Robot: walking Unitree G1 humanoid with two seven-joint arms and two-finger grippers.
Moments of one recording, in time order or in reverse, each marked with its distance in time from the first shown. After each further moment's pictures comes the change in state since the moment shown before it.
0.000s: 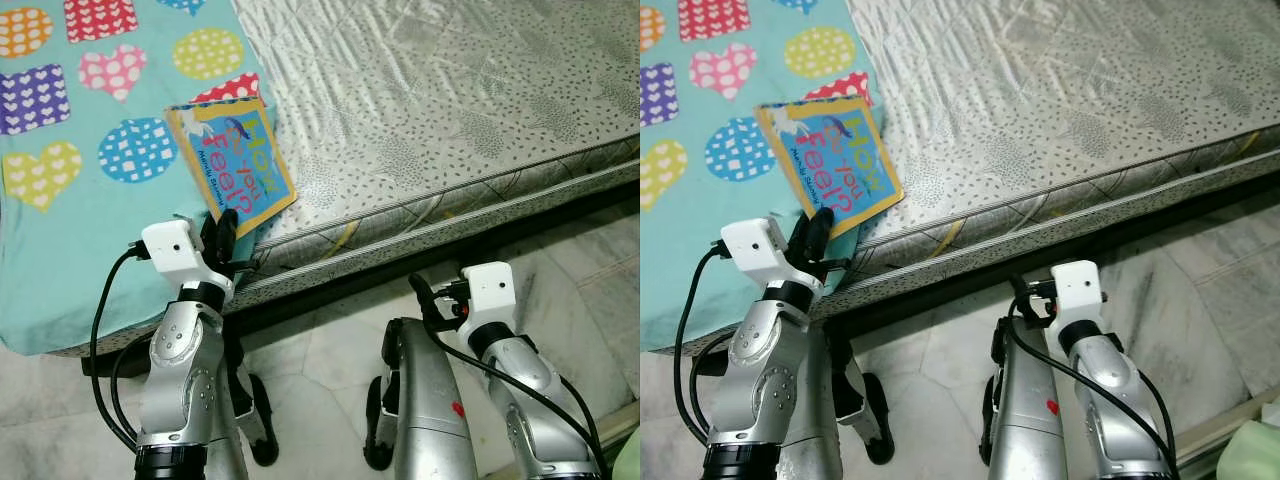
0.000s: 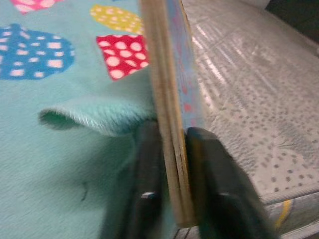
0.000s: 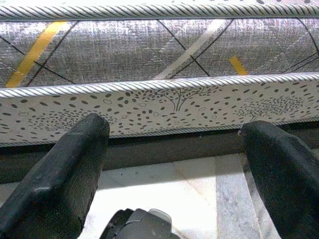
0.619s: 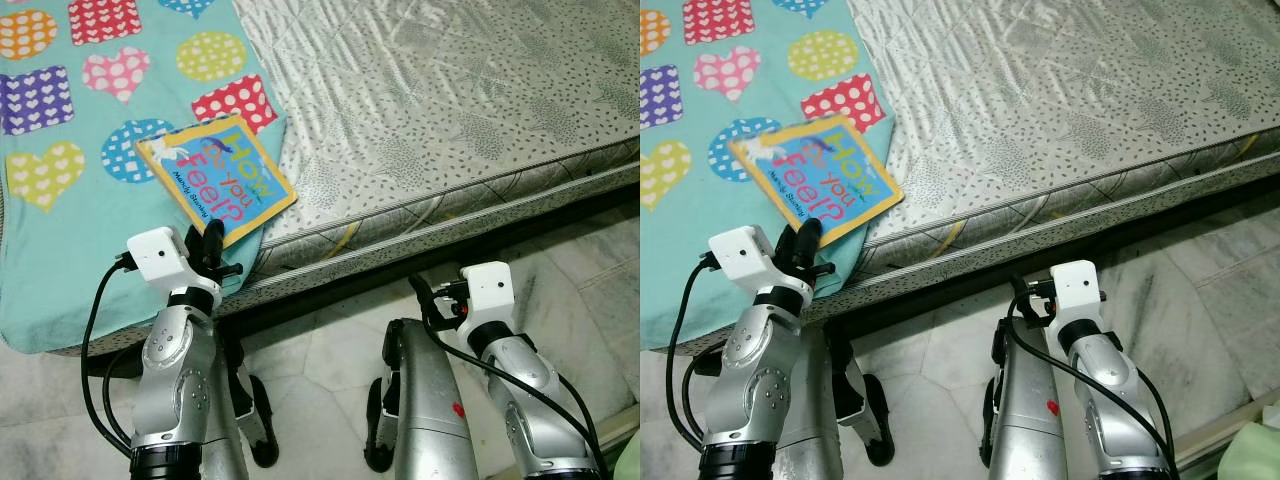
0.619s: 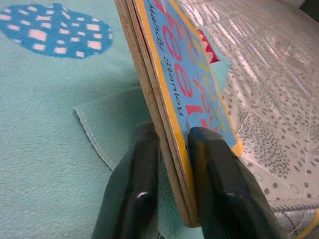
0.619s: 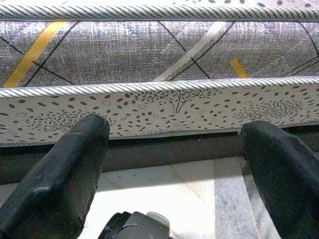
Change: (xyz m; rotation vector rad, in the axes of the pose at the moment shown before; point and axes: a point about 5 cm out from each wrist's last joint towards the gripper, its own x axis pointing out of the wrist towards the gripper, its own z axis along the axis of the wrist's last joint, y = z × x) left arm 0.001 0.014 -0.004 -0.051 0.031 0.079; right arm 0.002 -0.002 -0.001 -0.010 -0.006 -0.004
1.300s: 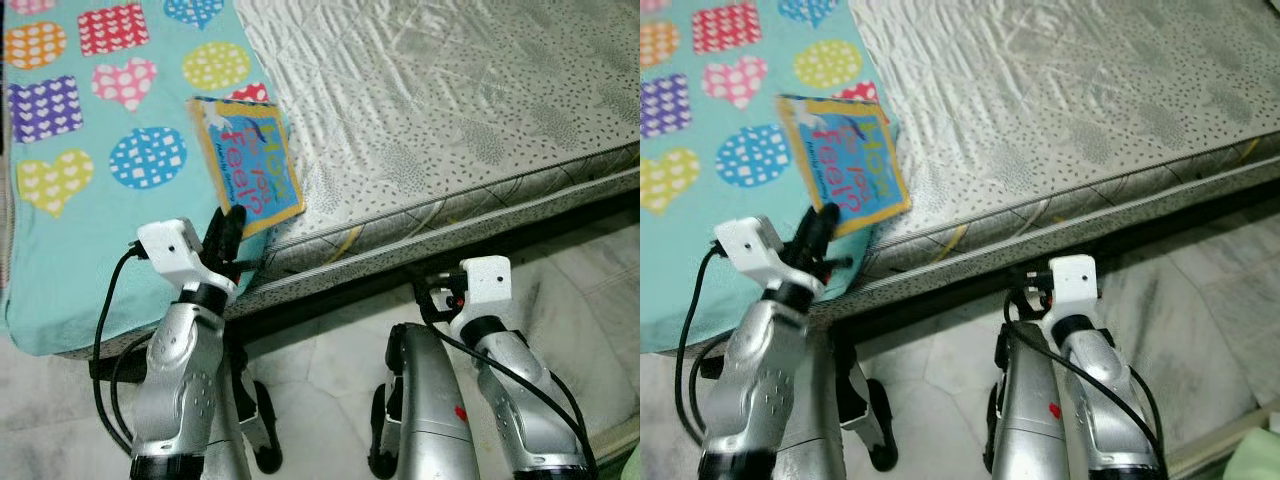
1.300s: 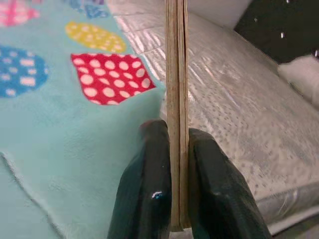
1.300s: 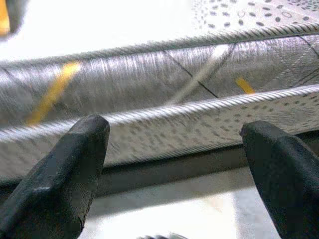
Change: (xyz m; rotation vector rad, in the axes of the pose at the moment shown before) left arm -0.015 -0.025 0.011 0.018 -0.052 -0.215; right arm 0.005 0.012 0.013 0.161 -0.042 -0.013
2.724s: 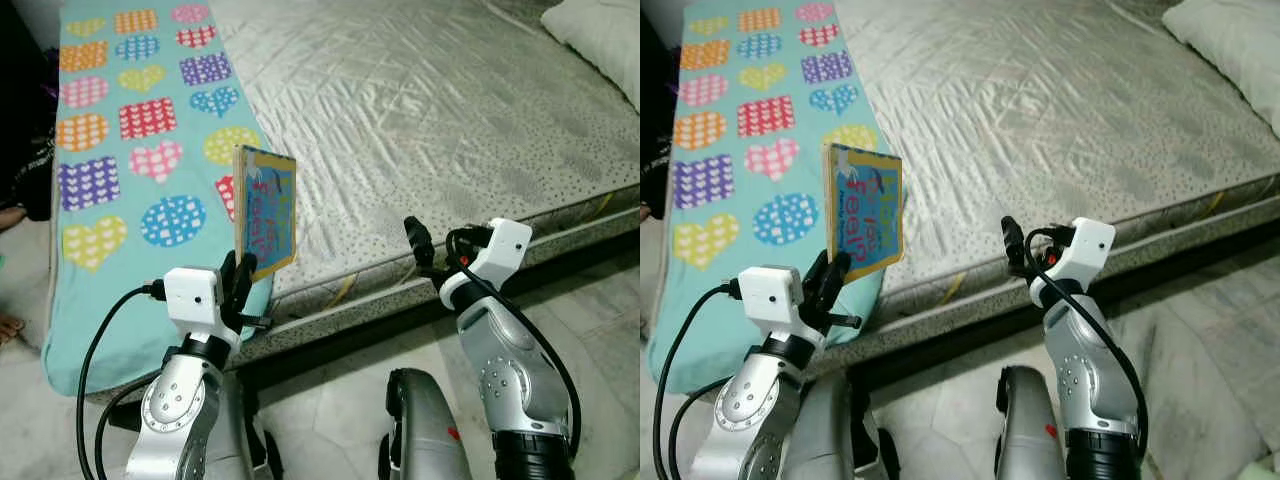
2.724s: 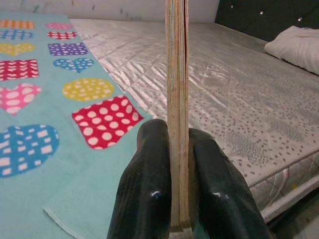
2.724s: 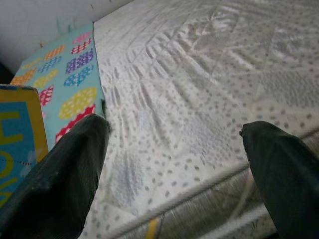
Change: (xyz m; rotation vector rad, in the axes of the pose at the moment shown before) left arm -0.041 -0.005 -0.019 0.205 0.116 -0.024; right arm 0.020 0.011 0.036 0.351 -0.092 -0.010
